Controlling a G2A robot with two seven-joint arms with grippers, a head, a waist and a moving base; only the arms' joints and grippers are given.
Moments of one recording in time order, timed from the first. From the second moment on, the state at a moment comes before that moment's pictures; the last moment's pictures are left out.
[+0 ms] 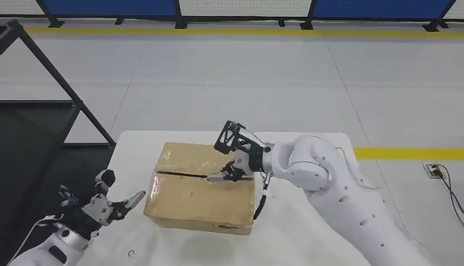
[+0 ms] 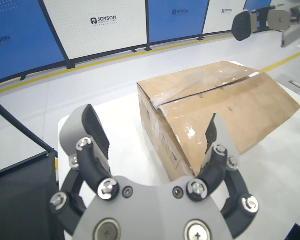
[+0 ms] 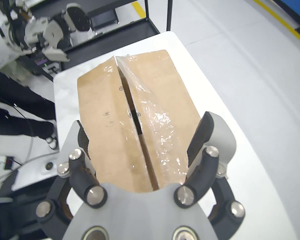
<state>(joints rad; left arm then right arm) 1.40 -1.03 -1.77 -1.74 1.02 -0.56 -0.03 -0.35 -1.30 0.79 -1.37 -0.74 -0.56 0.78</state>
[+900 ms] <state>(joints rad) 1.18 -1.05 -1.56 -1.63 1.01 -0.23 -0.23 -0.22 -1.42 0.51 -1.25 -1.30 -0.44 0.51</state>
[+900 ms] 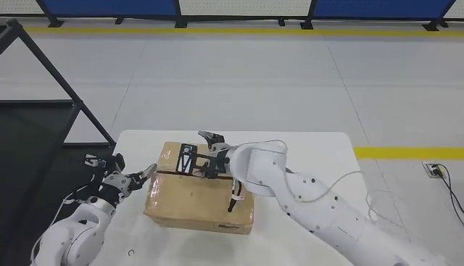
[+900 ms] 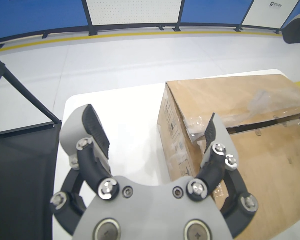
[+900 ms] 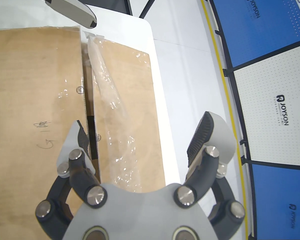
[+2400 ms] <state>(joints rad) 1.18 -1.07 -1.54 -1.62 1.00 -0.22 -0.23 -0.17 -1.57 0.50 -0.99 -1.44 -0.60 0.50</state>
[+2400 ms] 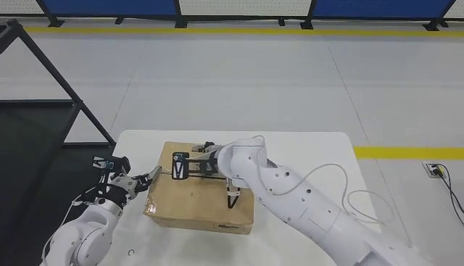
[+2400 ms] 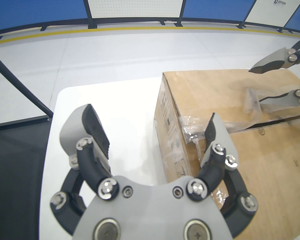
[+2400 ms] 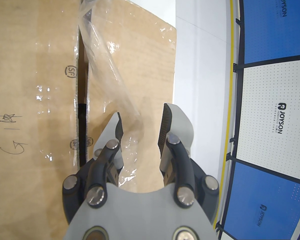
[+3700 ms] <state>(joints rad) 1.18 -1.07 -1.53 -1.62 1.02 -0.22 -0.23 -0.24 -1.58 0.59 -1.07 -1.61 -0.60 0.36</state>
